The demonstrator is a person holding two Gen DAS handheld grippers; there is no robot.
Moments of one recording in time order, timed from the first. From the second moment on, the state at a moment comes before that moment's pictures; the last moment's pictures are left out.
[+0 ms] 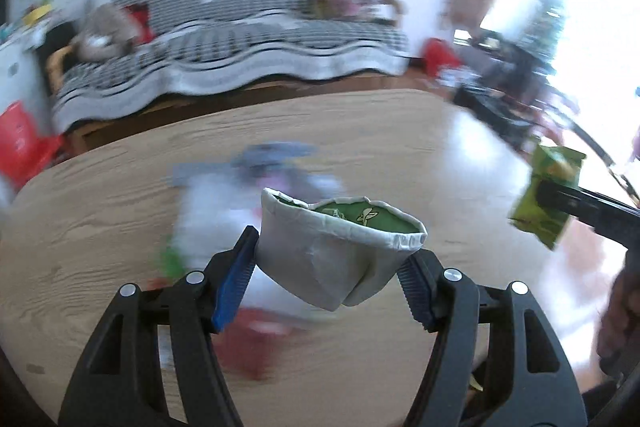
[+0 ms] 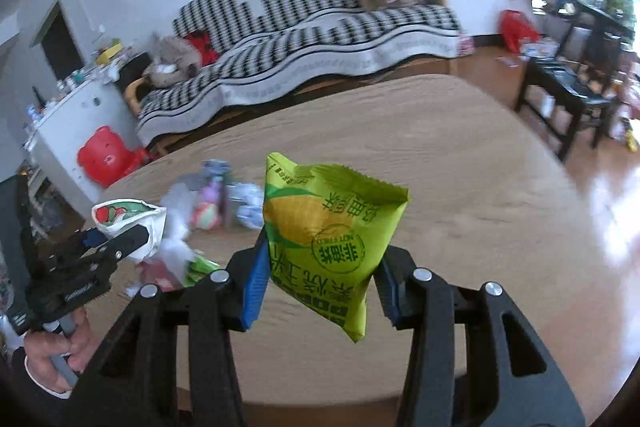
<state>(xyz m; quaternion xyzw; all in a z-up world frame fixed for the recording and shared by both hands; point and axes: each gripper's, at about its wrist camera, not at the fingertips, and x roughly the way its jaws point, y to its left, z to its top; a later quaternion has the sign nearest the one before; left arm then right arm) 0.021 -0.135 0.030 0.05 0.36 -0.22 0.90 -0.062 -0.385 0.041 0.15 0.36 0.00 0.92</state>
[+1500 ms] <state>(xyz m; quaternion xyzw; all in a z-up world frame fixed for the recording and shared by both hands) -0.127 -0.388 -0.118 0.16 0.48 -0.47 0.72 -0.226 -0.544 -0.082 0.28 0.48 -0.16 0.81</state>
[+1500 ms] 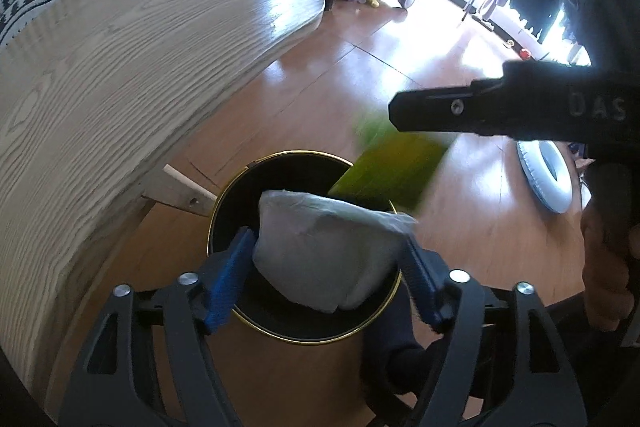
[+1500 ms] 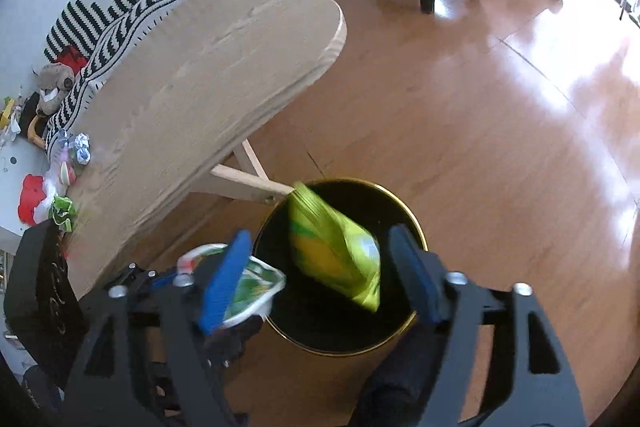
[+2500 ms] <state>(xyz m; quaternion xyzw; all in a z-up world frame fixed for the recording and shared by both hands) -0.025 -0.141 -0.018 0.07 0.42 -0.26 0.86 -0.077 -0.376 0.012 0.22 0.41 0.03 0.89</state>
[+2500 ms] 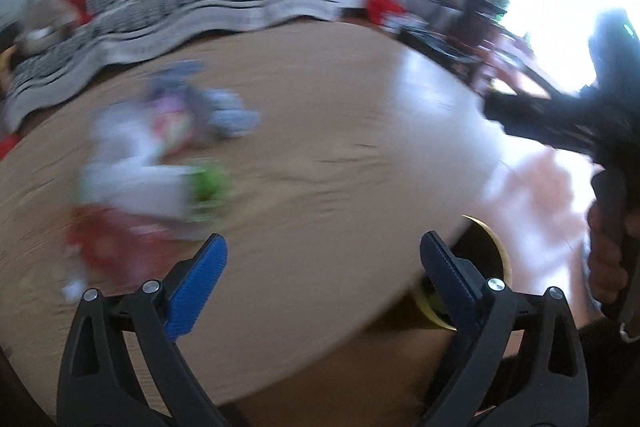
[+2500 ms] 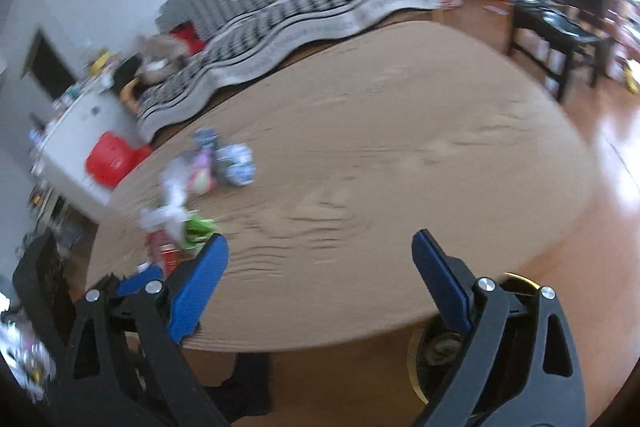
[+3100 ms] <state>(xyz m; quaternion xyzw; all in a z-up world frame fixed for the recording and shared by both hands) 0.046 0.036 -0.058 0.03 0.50 -0.11 0.86 0.050 -0.224 -0.042 0.18 0.47 0.19 0.84</state>
